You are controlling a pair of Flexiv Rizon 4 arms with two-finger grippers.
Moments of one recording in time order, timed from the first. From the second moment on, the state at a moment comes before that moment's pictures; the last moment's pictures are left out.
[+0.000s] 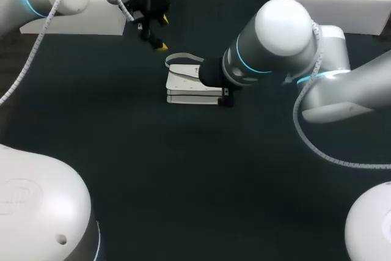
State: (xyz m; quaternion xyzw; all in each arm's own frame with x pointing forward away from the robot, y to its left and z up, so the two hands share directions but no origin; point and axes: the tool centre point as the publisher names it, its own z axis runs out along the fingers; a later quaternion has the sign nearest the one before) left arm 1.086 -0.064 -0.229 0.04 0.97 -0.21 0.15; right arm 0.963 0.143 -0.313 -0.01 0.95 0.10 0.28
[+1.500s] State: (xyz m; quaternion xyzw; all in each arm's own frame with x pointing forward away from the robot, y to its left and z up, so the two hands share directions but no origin) left arm 1.061 -0.111 -0.257 0.21 0.93 -0.22 0.21; right arm 1.009 0.138 -0.359 -0.03 0.91 0.07 0.40
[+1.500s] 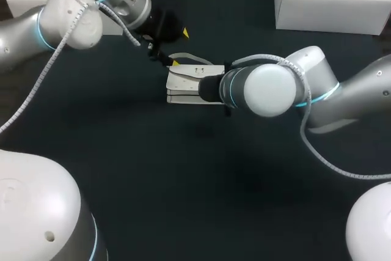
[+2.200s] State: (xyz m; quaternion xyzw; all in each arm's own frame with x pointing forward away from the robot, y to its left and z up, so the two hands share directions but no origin) left arm 1.058 -0.110 -0.264 0.21 0.93 -0.22 0.22; right arm 1.017 0.140 -0.366 0.00 0.91 0.06 0.41
